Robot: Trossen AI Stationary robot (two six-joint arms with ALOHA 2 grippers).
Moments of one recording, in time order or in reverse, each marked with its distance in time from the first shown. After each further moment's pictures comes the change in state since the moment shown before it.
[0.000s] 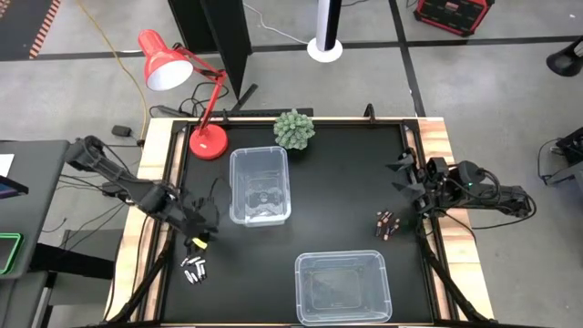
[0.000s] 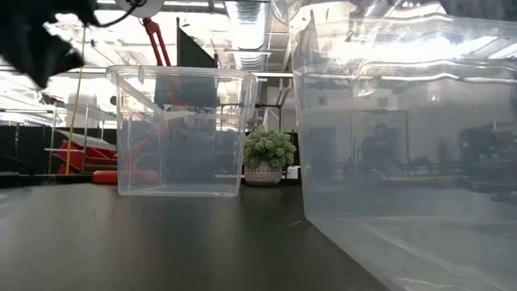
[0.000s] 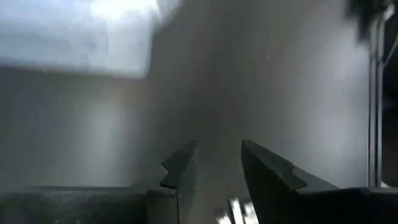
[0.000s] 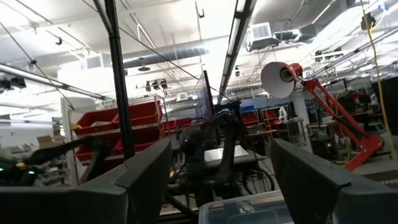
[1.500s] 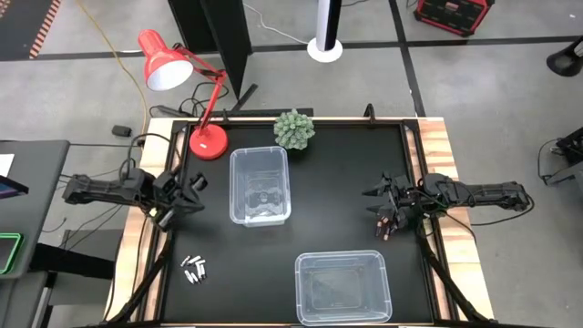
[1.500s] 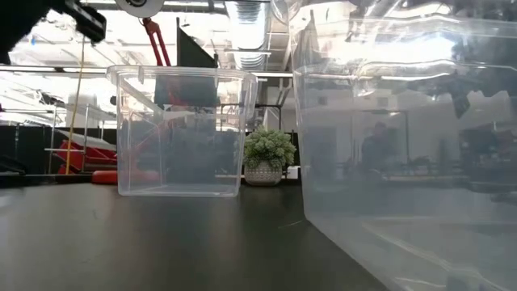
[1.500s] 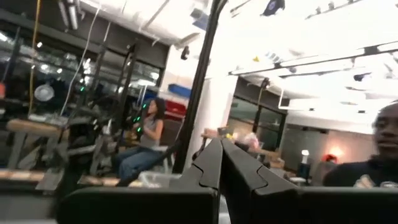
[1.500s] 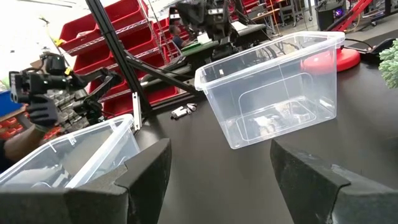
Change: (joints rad) left arm 0.423 -0.849 -0.643 1.299 0.366 0.317; right arm 0.087 0.000 -0.157 -0.326 -0.003 0.150
